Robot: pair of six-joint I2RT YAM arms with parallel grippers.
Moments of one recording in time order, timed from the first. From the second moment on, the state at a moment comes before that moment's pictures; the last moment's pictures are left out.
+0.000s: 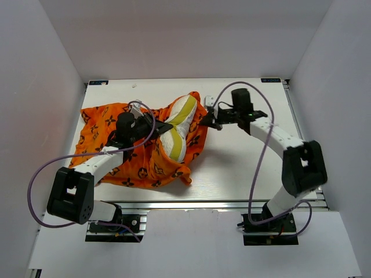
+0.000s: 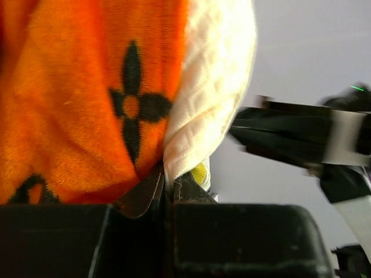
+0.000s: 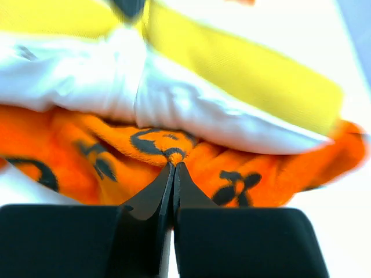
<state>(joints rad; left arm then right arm) -0.29 1.36 0.70 0.39 0.49 -1.07 0.42 1.69 1.20 -0.16 -0.92 -0.78</state>
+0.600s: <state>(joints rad) -0.30 1.61 0.88 0.22 0.59 -0.85 0.19 1.44 0.97 0.45 -1.07 0.17</state>
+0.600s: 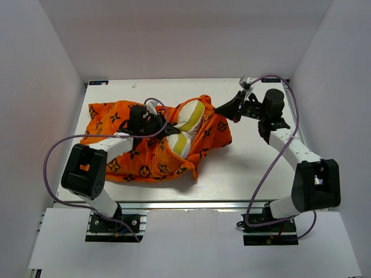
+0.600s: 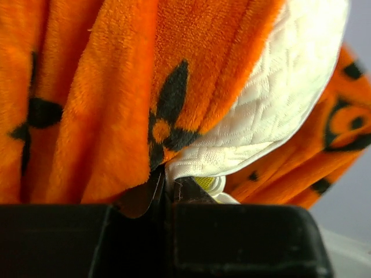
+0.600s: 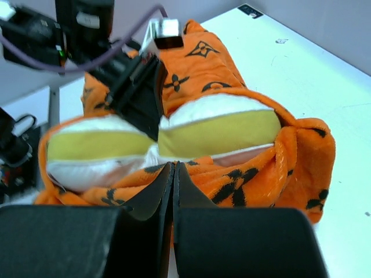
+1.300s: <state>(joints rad) -0.52 1.80 1.02 0.11 0.52 -0.52 0.17 1.70 1.30 0.48 -1.07 0.46</state>
